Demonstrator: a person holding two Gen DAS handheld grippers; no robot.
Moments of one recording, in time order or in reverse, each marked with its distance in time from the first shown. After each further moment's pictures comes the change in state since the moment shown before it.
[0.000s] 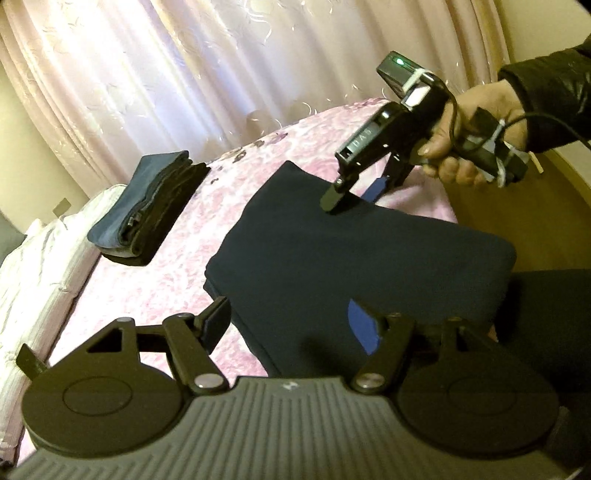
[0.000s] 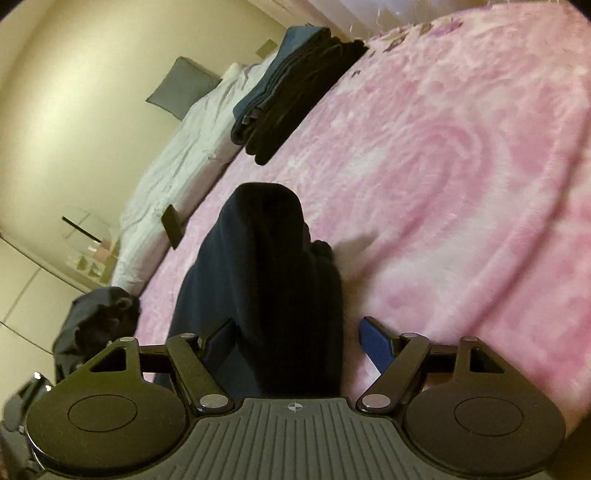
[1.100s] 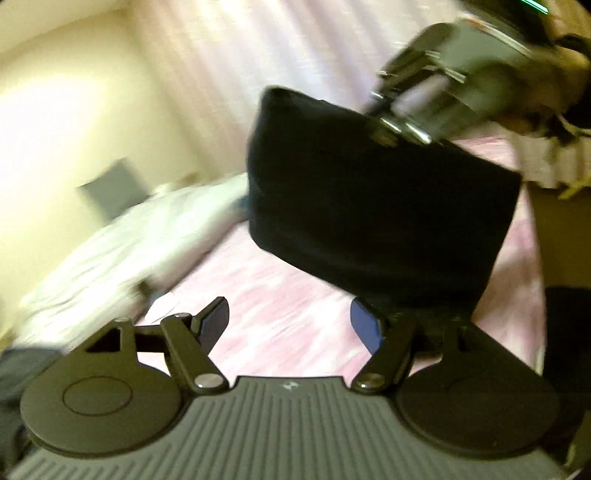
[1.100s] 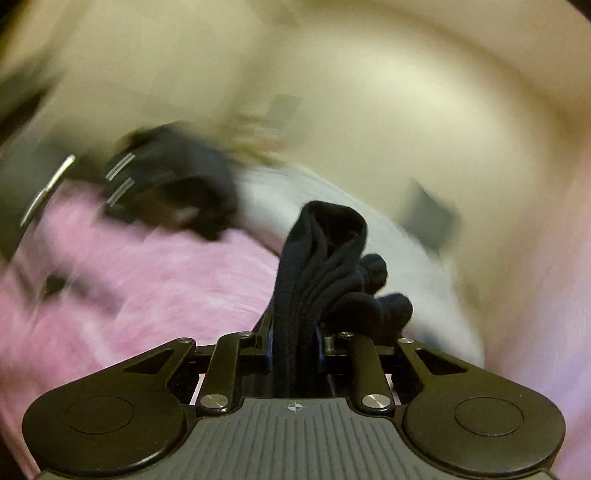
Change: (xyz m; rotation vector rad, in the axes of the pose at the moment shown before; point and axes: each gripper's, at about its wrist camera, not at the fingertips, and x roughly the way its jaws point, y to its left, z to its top) left arm -0.188 0.031 -0.097 -0.268 -0.018 0.452; right arm -0.013 0.326 -0.188 -1.684 -0.226 0.027
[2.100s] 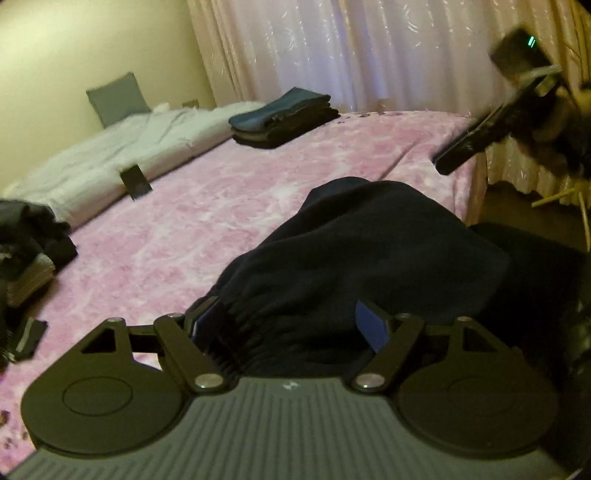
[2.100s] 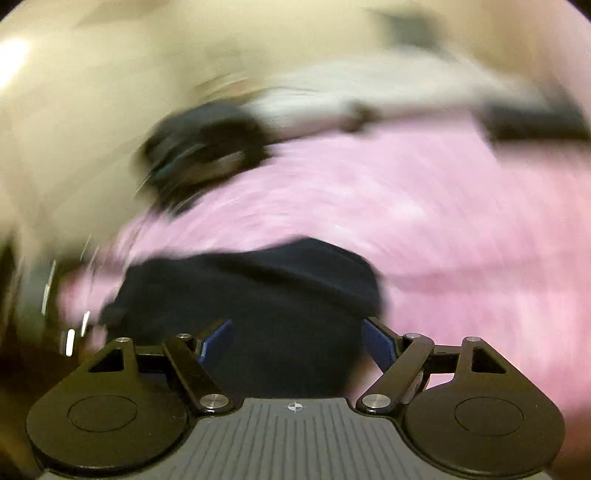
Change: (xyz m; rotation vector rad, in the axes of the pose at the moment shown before) left arm -0.068 -0.039 -0.123 -0.202 0.151 -0.161; right arm -0.043 0.039 -0.132 1.068 0.273 0.274
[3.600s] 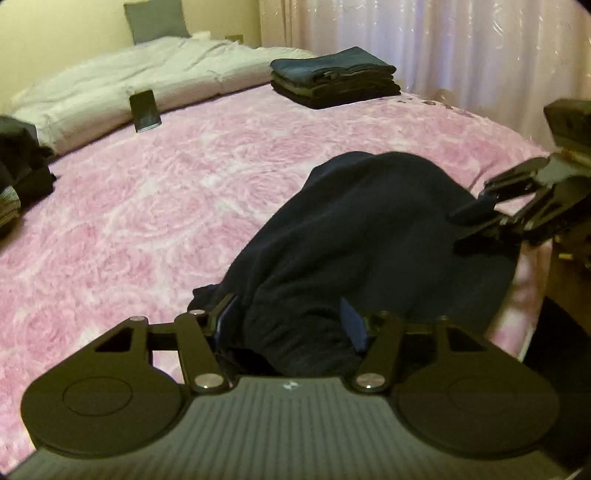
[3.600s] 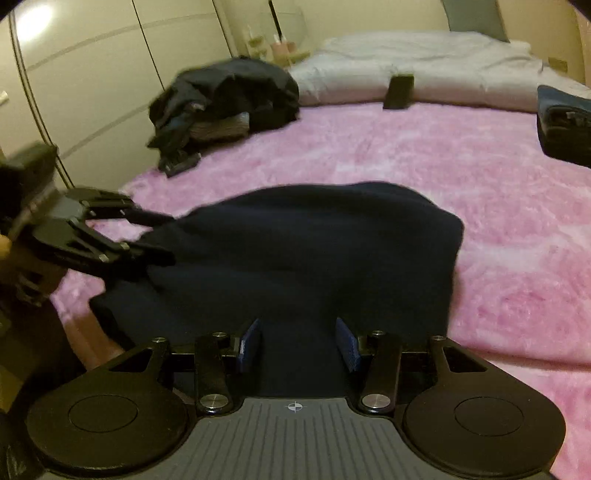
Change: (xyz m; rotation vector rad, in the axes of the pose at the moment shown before) left arm 0.138 0.048 0.061 -0.244 0.155 0.021; right arm 0.084 -0.053 0.054 -0.292 0.130 0.118
